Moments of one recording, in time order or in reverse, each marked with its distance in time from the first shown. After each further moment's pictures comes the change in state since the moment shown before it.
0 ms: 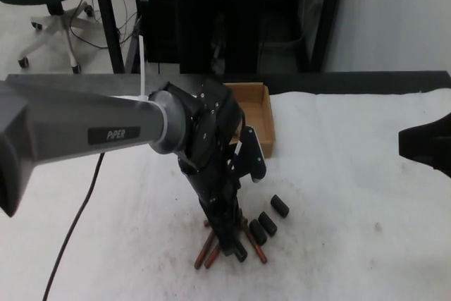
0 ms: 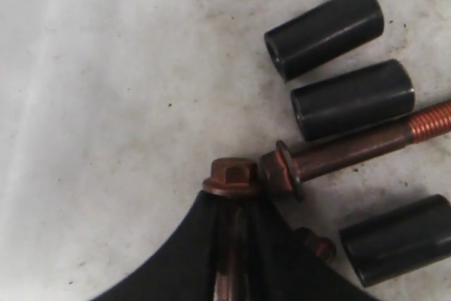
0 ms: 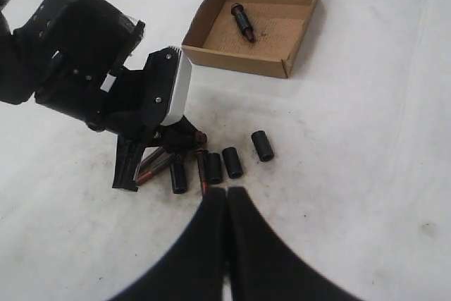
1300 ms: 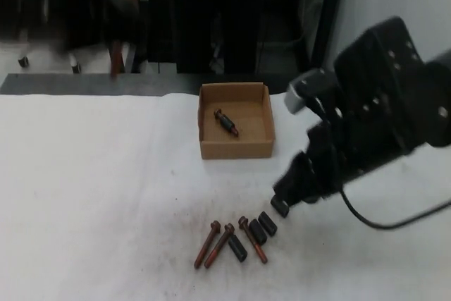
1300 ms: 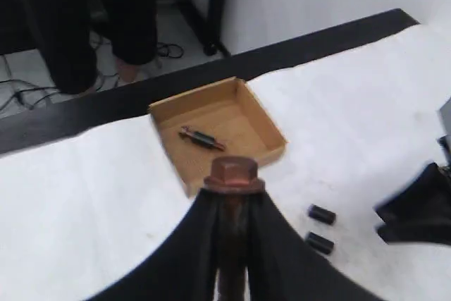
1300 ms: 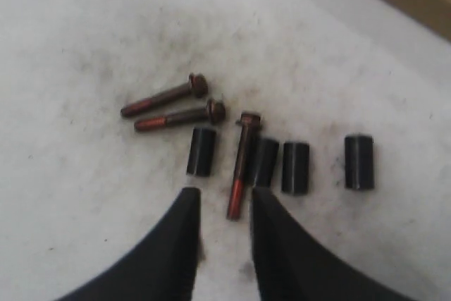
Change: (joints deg) left arm 13.9 -55.8 11.8 4.3 0.7 -44.1; right arm 14.4 40.3 -9.9 -11.5 0.5 -13.3
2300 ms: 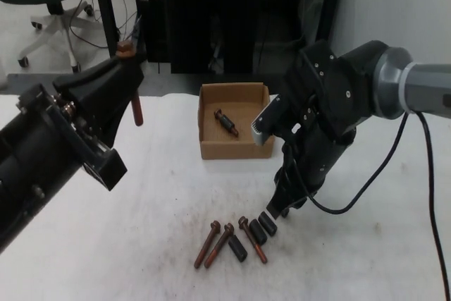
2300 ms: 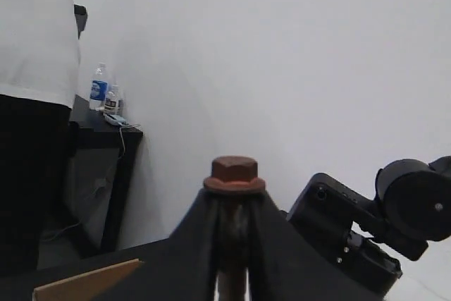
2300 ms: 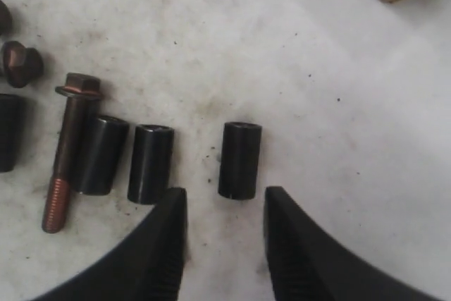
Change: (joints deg) left arm 3.9 -10.9 42.1 -73.4 13.3 -13.9; right arm 0.3 17.9 -10.4 7.9 15.9 -10.9
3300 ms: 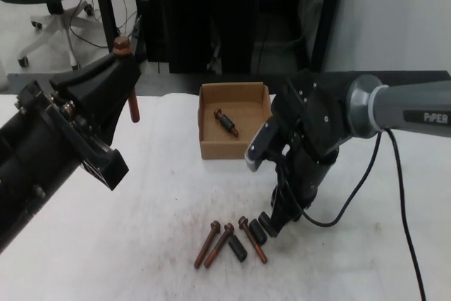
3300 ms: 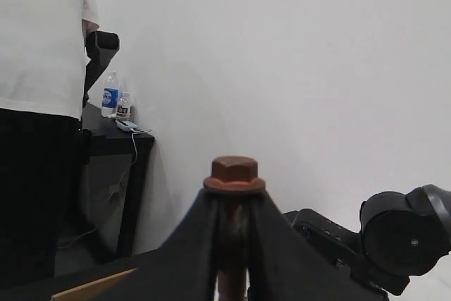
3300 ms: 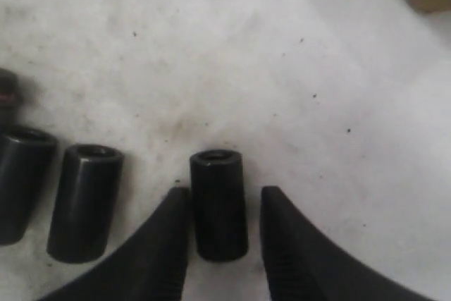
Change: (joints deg) left arm 0.1 0.0 0.0 0.0 -1.0 2.7; right arm 0.0 7.0 -0.3 -4.8 3.6 -6.5
